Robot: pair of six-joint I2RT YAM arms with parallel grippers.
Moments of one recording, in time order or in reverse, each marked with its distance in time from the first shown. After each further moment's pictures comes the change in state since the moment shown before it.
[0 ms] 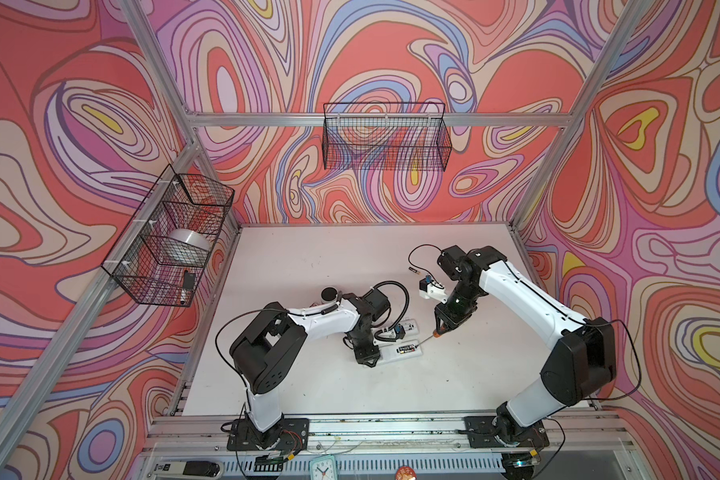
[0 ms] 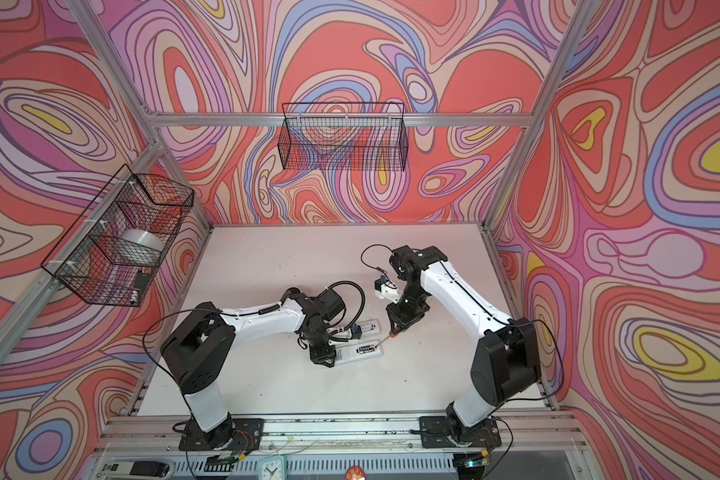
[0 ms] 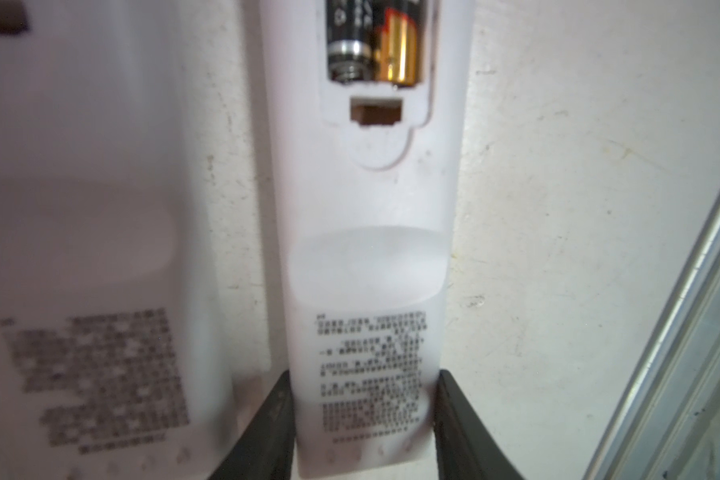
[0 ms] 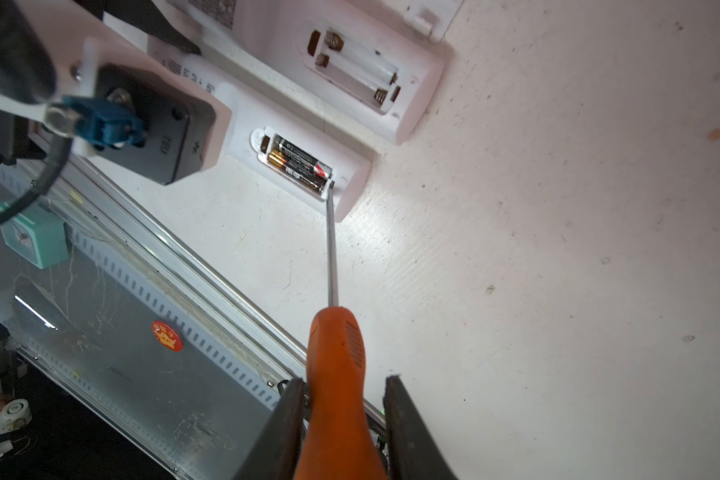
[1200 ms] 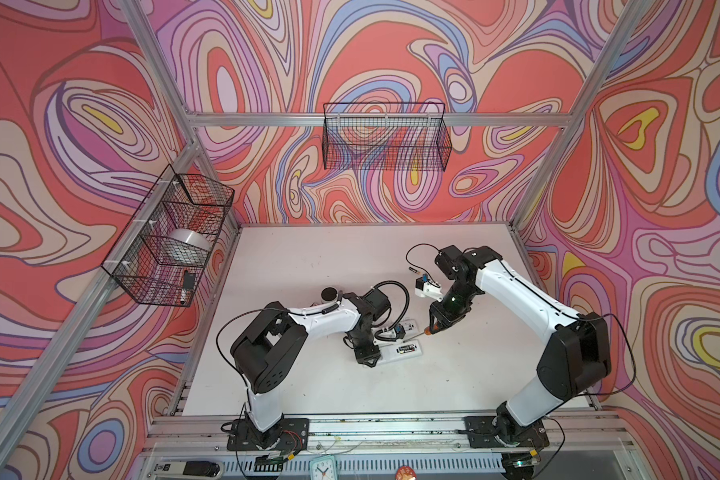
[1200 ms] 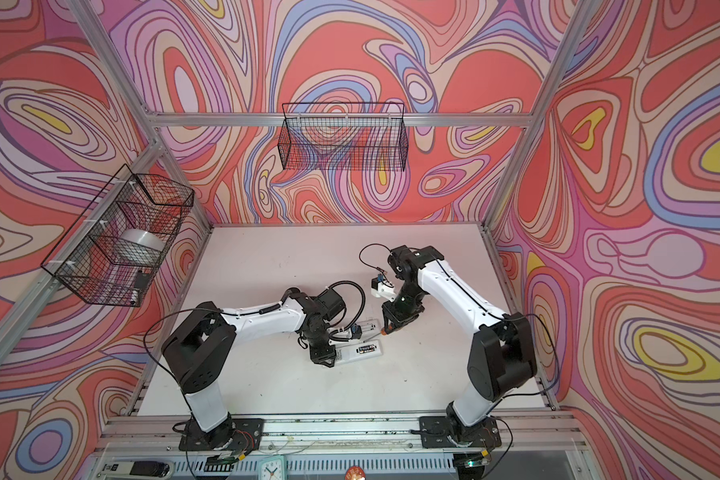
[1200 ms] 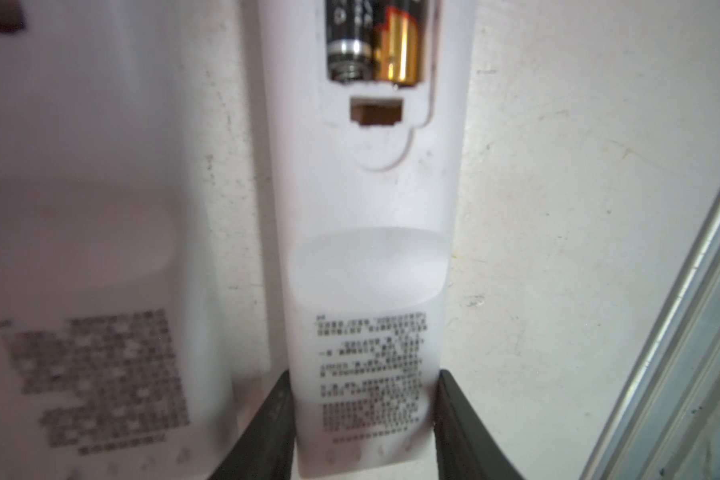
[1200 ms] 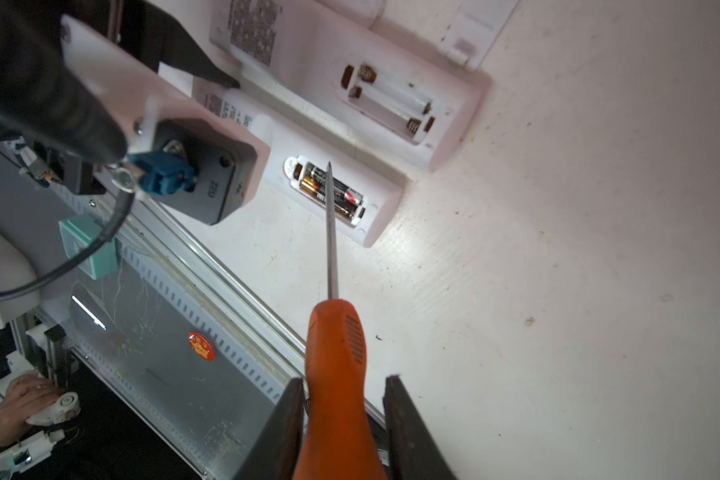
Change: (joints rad) left arm 0.000 0.006 0.008 -0.010 0.000 0.000; right arm -0.005 0.031 0.046 0.023 -0.066 0.057
